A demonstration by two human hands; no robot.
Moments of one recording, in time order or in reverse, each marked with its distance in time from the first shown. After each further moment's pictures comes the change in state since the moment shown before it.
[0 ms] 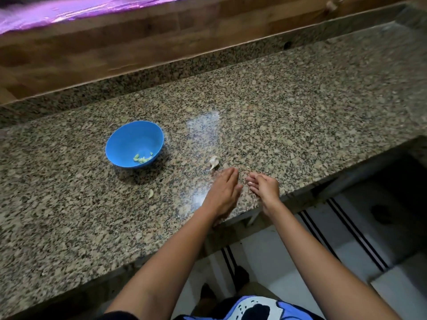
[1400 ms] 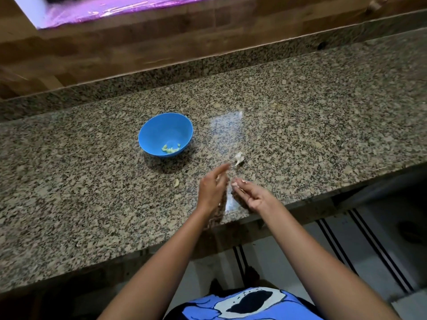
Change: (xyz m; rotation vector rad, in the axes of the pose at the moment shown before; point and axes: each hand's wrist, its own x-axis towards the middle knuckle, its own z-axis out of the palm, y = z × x) left_hand -0.055 -0.027 -0.046 -0.754 0.423 -0.264; right_hand -0.044 -0.004 0.060 0.434 -0.306 0.507
